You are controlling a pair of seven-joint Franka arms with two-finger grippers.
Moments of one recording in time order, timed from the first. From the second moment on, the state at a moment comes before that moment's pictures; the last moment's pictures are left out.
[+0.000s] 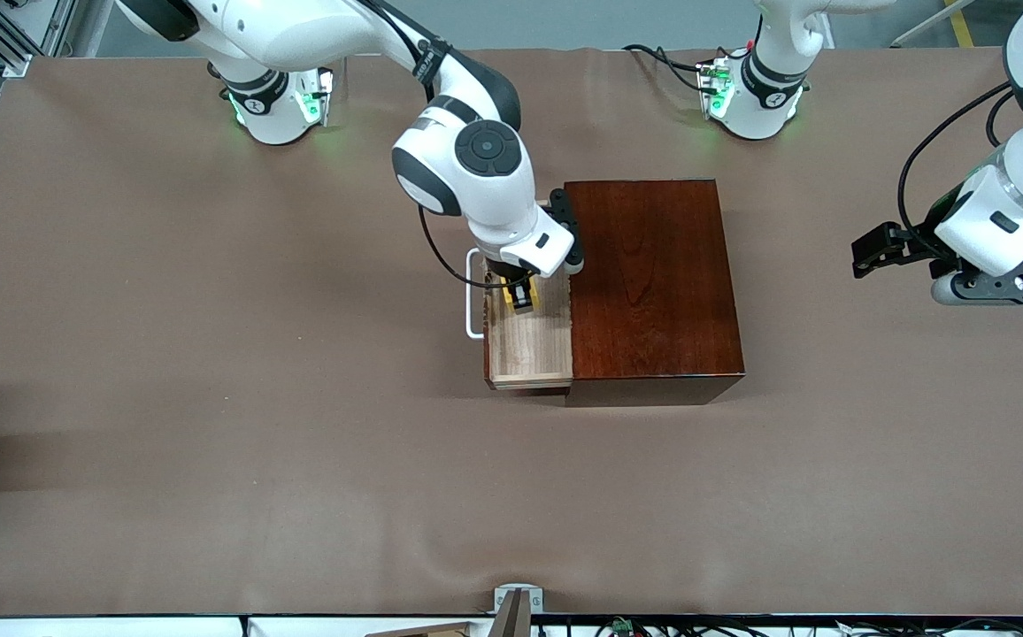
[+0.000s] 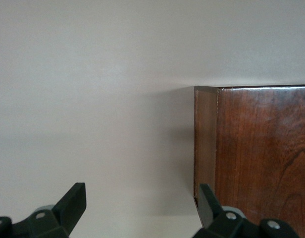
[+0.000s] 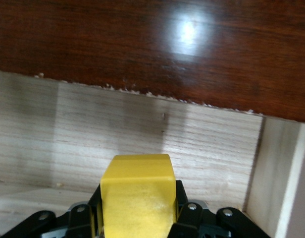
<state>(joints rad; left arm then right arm) -0.06 0.08 -0.06 -1.58 0.01 1.63 -0.10 0.48 0.63 0.44 -1.42 -0.28 2.08 -0.80</state>
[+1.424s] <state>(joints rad) -0.07 0.08 -0.06 -1.58 0.01 1.64 -0.10 0.46 0.54 0.42 -1.36 -0.27 1.95 -0.77</state>
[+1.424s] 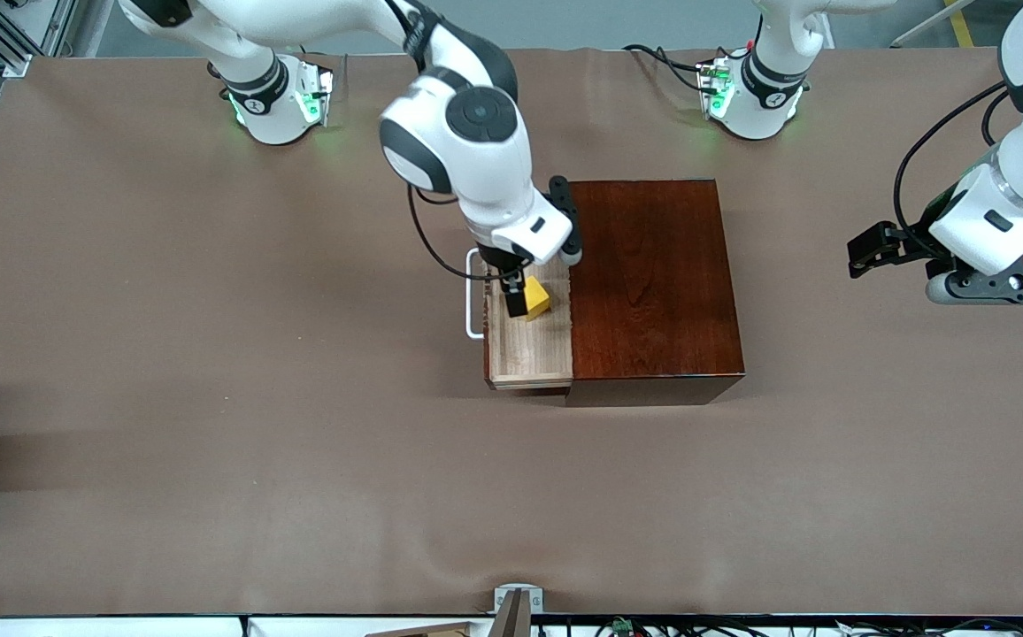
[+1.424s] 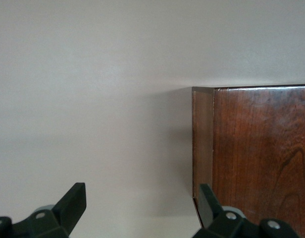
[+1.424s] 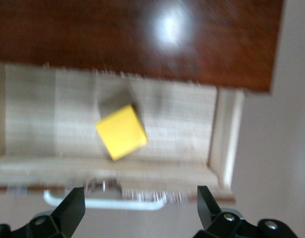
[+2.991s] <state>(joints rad) -0.20 0.15 -0.64 -1.55 0.05 1.80 -0.22 -0.25 0.35 0.37 -1.36 -0.16 1.71 -0.42</state>
